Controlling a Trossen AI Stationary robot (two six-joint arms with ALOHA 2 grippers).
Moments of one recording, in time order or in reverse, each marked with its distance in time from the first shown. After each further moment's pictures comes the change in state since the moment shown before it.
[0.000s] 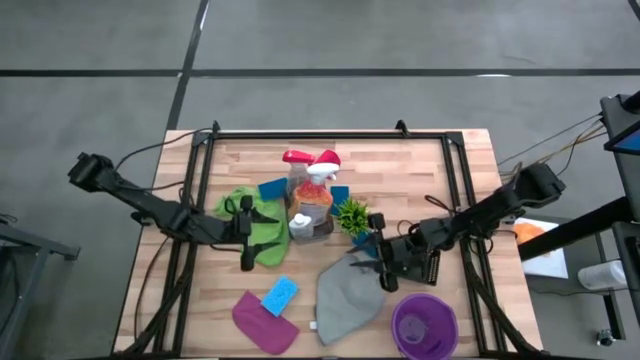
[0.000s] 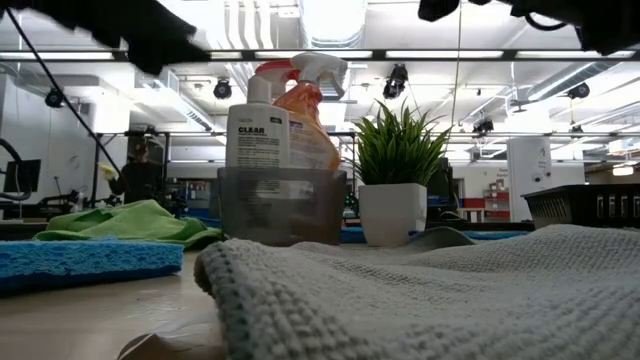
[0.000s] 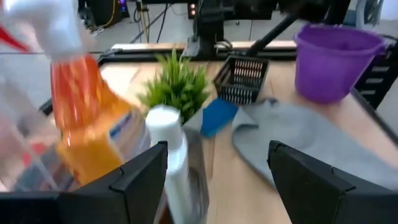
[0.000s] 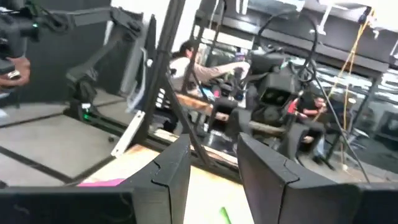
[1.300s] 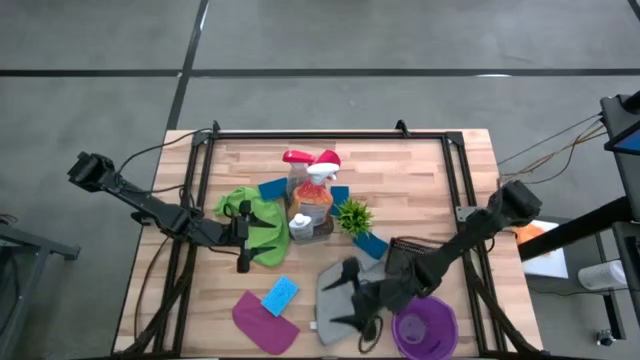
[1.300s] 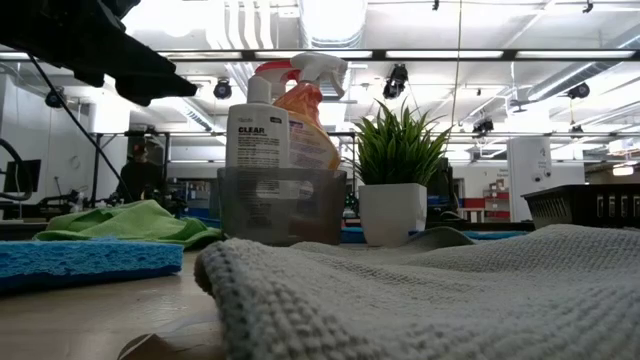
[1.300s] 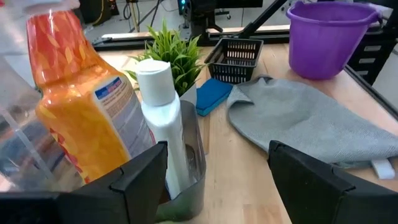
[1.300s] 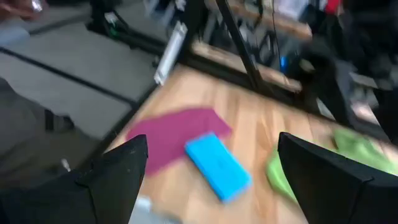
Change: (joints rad) left arm -0.014 -0.035 -0.129 0.086 0.029 0.000; right arm 0.229 0.289 0.554 -0.738 0.245 0.186
